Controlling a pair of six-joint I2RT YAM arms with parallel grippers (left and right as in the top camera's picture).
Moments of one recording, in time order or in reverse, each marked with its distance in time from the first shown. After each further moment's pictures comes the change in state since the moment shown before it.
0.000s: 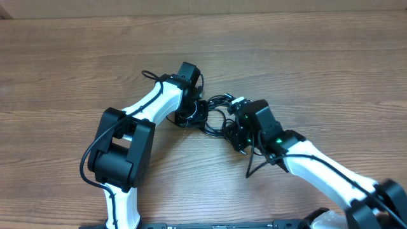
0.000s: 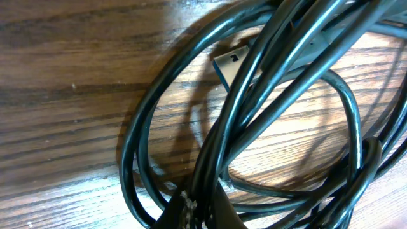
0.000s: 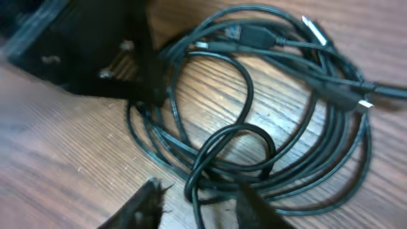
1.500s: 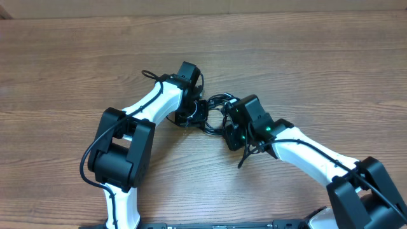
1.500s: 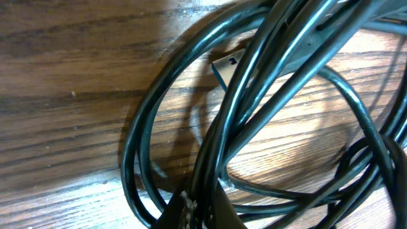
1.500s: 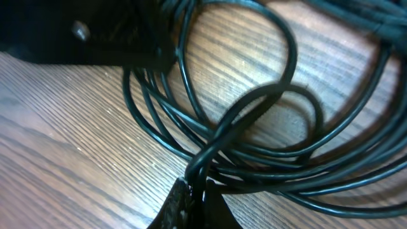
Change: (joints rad) left arm 0.000 0.000 0.000 0.009 -0.001 0.004; right arm 0.004 0.169 0.135 -0.138 -0.072 -0.002
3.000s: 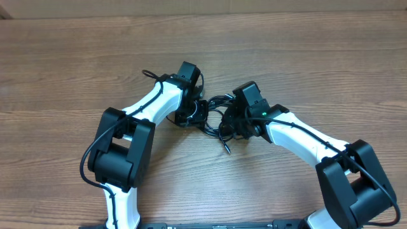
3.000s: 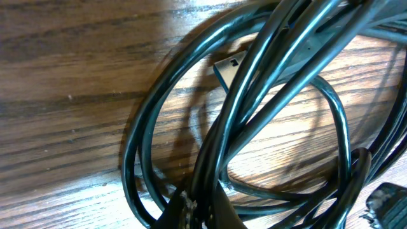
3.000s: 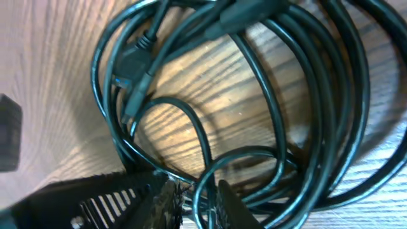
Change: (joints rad) left arm 0.000 0.000 0.000 0.001 0.000 0.023; right arm -0.044 0.126 0.121 0.005 0.042 1.077
